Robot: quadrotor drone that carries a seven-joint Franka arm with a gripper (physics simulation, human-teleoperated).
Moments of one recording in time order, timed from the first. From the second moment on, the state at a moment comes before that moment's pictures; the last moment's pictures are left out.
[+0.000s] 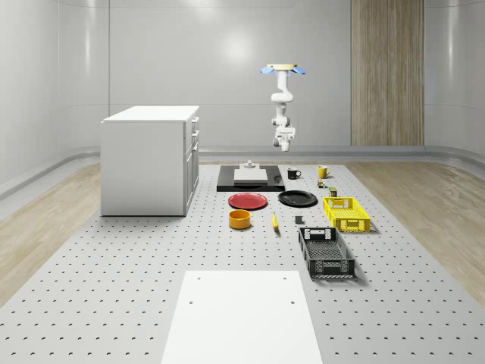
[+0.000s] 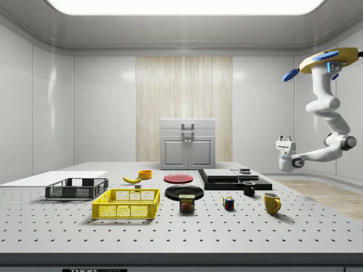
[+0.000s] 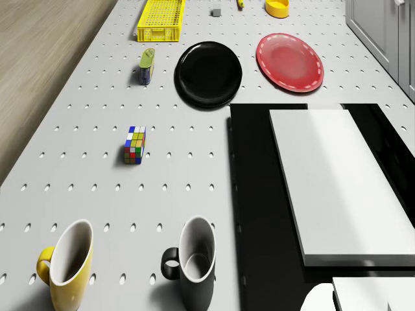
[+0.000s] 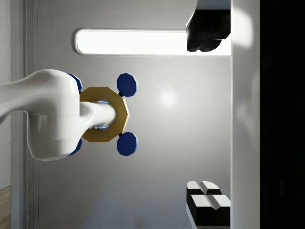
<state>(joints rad) -0.01 -0.70 0.00 -2.04 0.00 1.36 0.78</state>
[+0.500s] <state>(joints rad) -0.01 -0.71 0.01 -2.05 0.00 1.37 0.78</state>
